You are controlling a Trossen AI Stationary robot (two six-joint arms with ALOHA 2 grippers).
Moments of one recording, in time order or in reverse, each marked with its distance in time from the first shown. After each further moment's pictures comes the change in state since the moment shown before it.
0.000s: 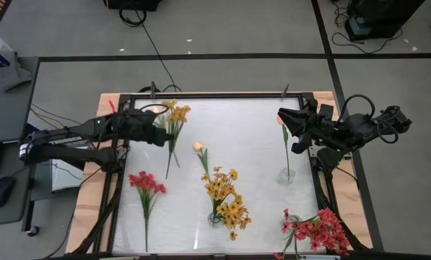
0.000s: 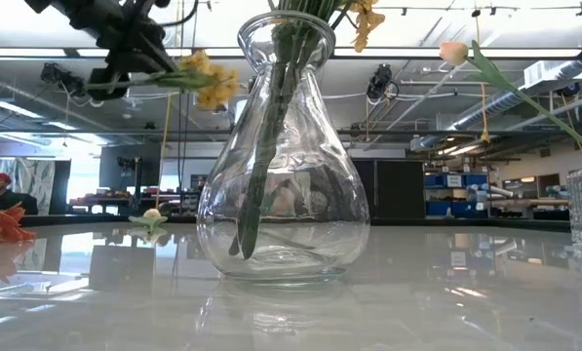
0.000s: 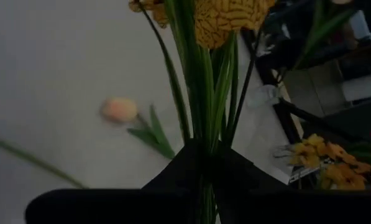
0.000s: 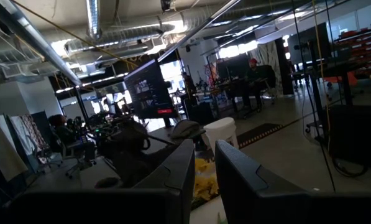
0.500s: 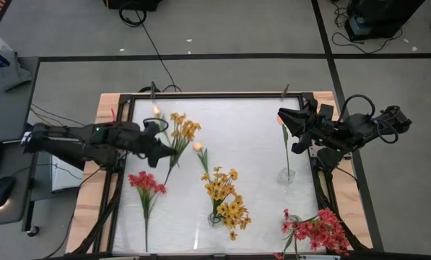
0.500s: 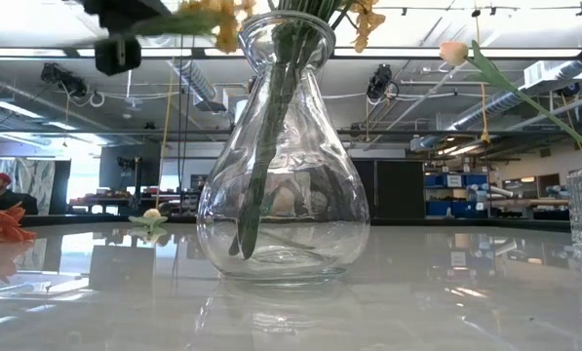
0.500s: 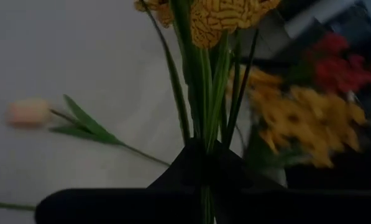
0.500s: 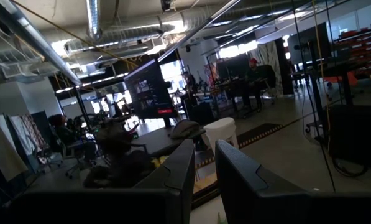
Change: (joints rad) left arm -0.283 -0.015 0.000 0.134 -0.026 0.133; right arm 0.000 0.000 0.000 0.000 0.000 0.000
